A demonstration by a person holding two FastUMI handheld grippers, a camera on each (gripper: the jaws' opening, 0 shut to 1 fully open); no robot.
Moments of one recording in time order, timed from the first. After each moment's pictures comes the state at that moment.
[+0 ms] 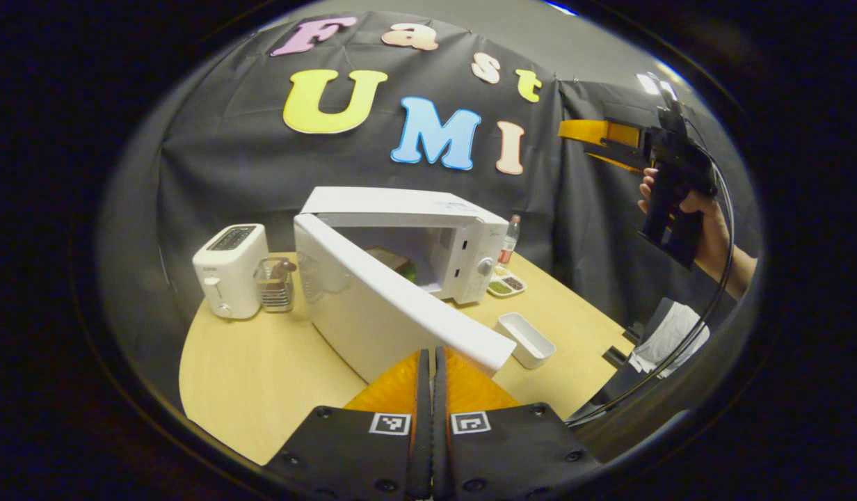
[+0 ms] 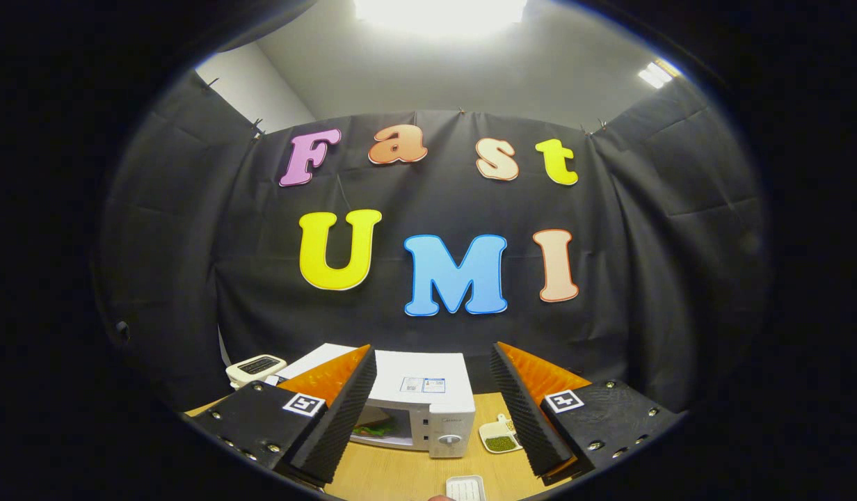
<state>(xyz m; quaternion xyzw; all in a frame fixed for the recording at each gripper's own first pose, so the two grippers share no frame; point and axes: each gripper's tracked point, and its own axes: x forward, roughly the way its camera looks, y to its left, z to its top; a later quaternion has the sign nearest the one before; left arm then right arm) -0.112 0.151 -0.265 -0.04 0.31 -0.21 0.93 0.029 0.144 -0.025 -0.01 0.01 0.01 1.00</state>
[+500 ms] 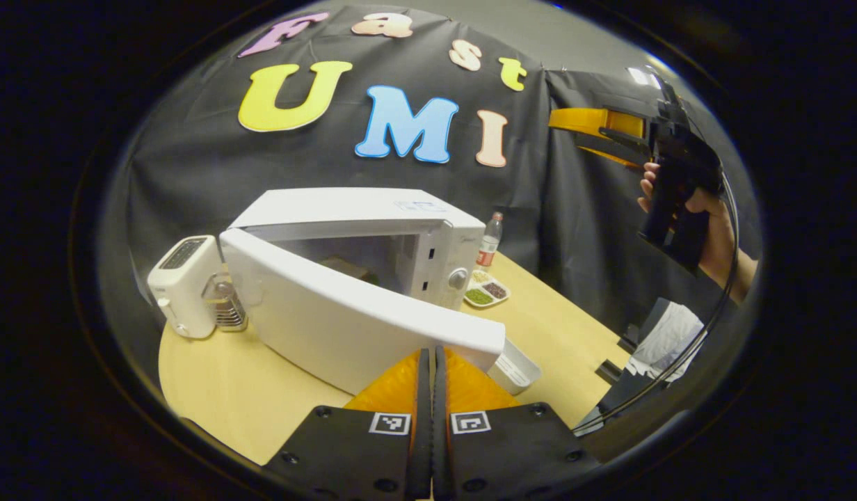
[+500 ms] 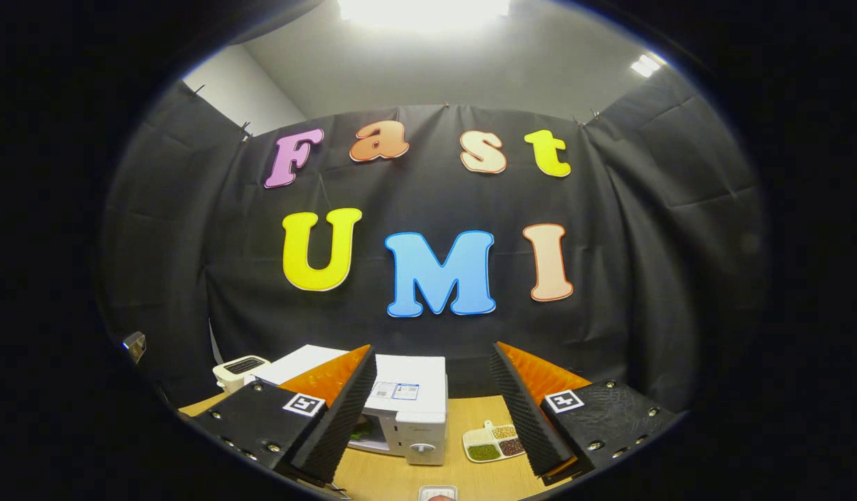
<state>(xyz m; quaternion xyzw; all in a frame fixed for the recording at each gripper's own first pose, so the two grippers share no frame) -0.053 0.068 -0.272 -0.03 0.32 -0.25 0.92 0.062 0.084 -0.028 0.00 0.02 0.01 1.00</state>
